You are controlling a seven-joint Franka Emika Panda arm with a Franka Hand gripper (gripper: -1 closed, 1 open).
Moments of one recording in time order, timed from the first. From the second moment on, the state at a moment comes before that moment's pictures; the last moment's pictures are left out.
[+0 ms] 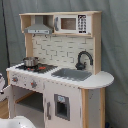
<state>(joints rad) -0.46 -1.06 1.44 -2.25 0.93 2.14 -0.64</state>
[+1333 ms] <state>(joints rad) -0.39 -1.13 1.29 -2.22 0.52 1.97 -0.54</state>
